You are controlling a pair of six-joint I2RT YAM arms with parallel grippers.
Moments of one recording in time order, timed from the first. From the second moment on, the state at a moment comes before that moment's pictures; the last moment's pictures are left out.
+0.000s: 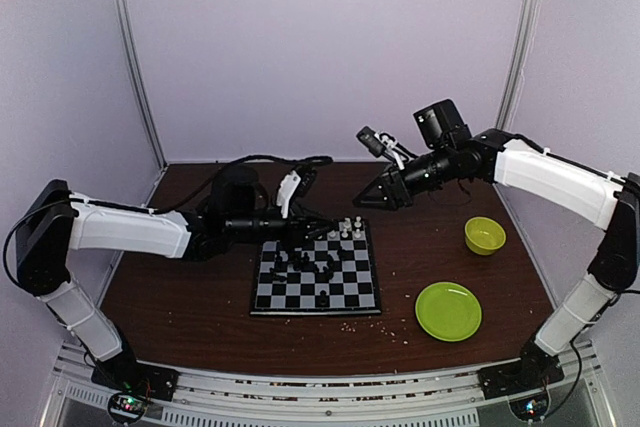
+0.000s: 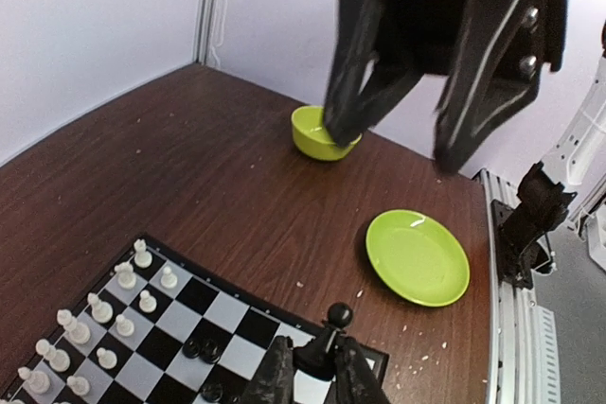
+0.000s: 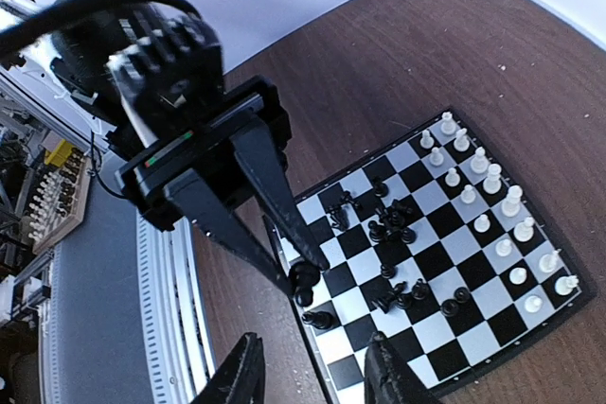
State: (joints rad) left arm -0.84 1.61 0.93 0.40 0.42 -0.14; right arm 0.60 1.57 1.41 -0.55 -0.72 -0.08
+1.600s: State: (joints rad) left arm -0.87 1.62 0.90 0.58 0.44 -0.19; right arm 0.67 1.67 1.43 -0.50 -0.83 0.12
